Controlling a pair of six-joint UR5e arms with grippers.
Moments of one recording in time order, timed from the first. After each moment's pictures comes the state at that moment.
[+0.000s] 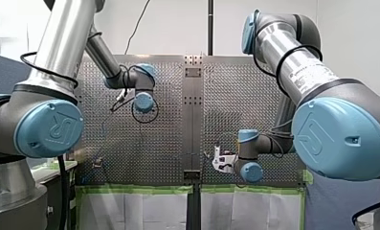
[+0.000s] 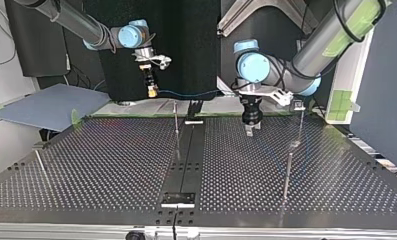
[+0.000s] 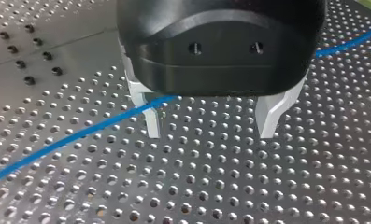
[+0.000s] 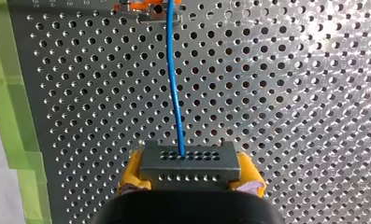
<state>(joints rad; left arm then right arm) -0.31 -1.88 -1.88 -2.54 -2.04 -0.92 2.06 -0.70 1.85 -1.12 1.50 1.64</state>
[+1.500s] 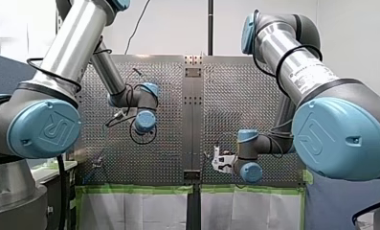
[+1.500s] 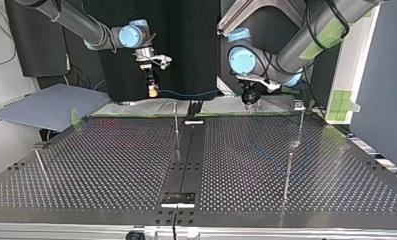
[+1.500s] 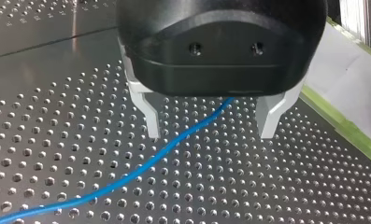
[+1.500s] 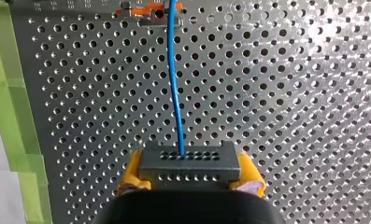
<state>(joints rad) -0.36 -2.01 -1.95 -2.54 -2.17 -0.85 2.06 -0.70 1.85 -1.12 1.50 1.64</state>
